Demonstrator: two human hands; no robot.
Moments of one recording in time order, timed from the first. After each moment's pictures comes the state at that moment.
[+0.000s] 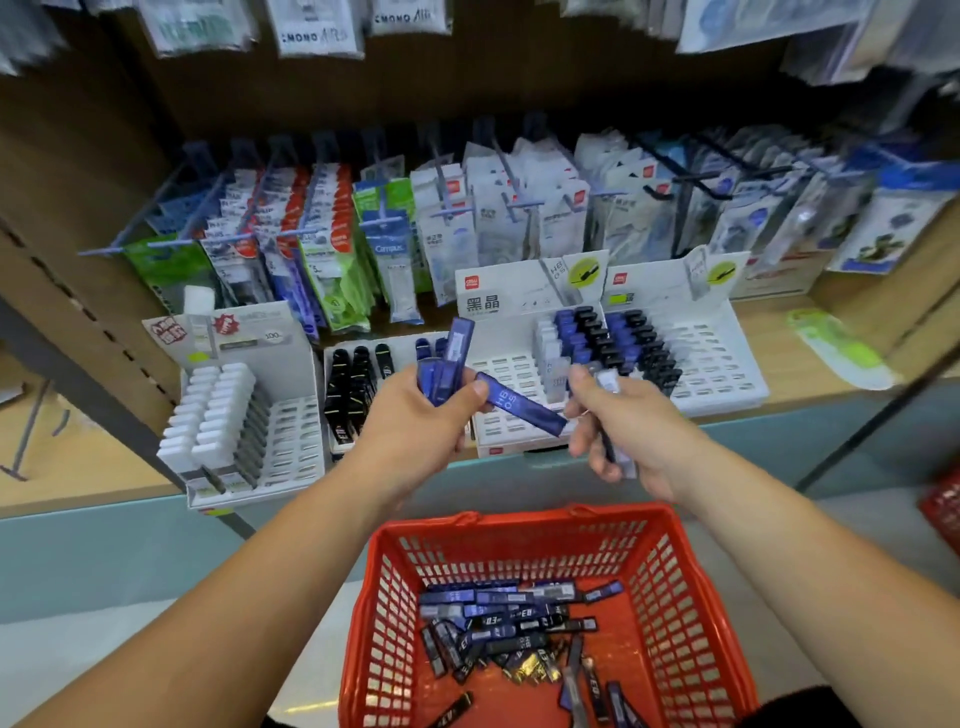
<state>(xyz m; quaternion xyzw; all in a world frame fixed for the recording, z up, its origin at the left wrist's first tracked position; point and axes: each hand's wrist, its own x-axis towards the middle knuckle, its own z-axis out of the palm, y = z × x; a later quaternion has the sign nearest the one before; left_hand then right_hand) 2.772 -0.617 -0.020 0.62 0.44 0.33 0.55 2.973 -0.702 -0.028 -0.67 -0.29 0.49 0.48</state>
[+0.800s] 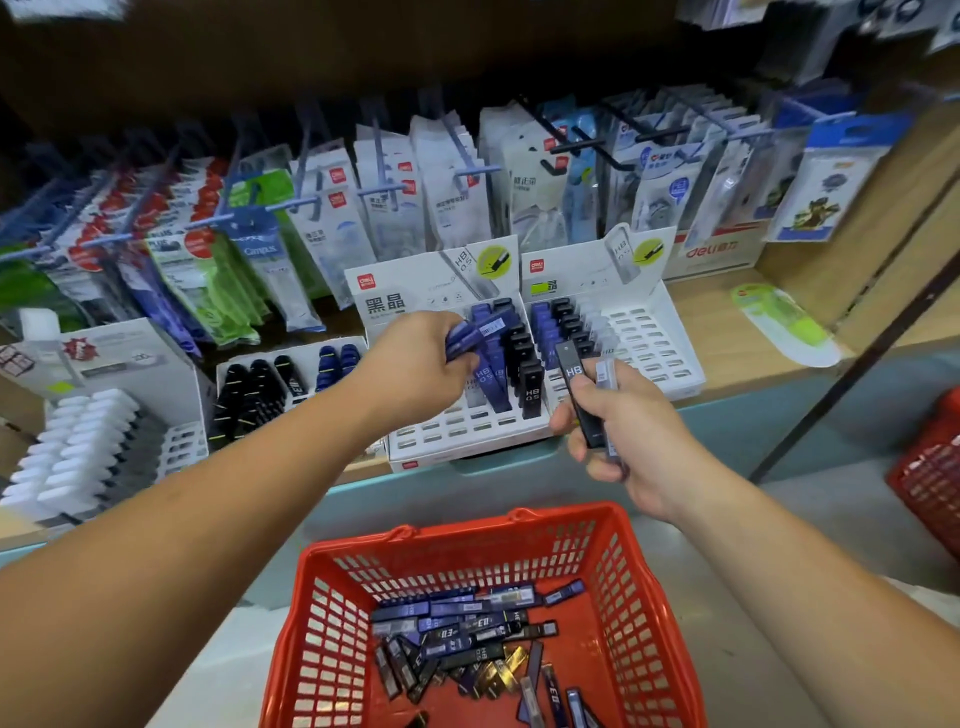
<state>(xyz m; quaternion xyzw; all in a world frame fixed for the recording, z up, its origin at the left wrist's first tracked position) 2.886 -0.579 -0.008 0.88 0.41 0.12 0.22 3.048 -0.731 -0.054 -0.62 -0.23 0.47 0.58</state>
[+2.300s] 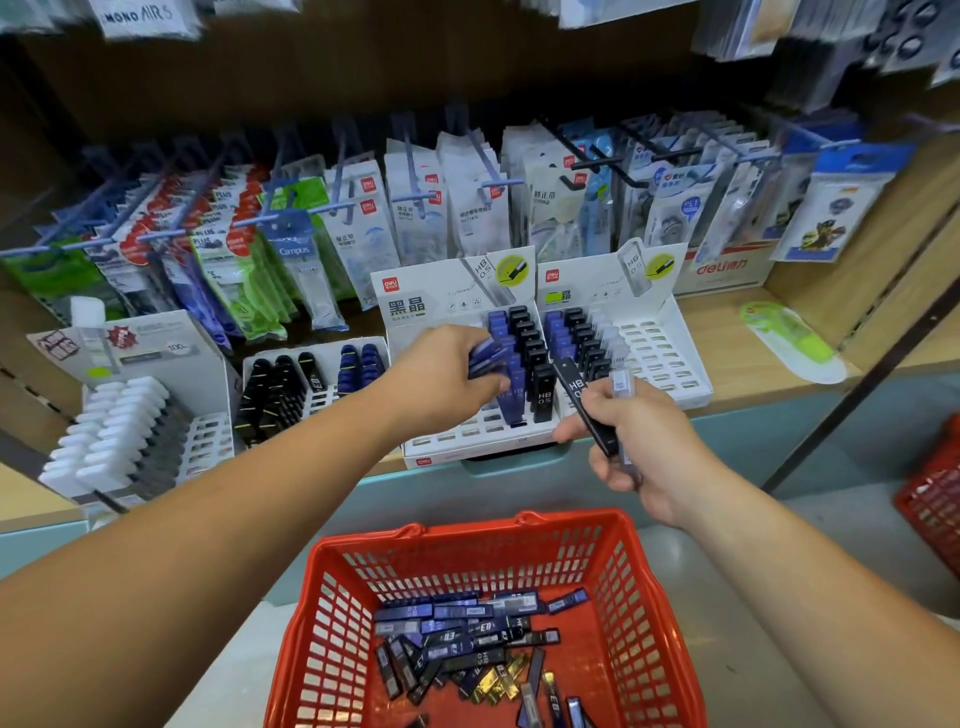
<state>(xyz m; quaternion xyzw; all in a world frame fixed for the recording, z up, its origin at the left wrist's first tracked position) 2.879 -0.590 -0.010 0.88 0.37 0.13 0.26 3.043 -0.739 -0.048 -0.65 -0.22 0.47 0.55</state>
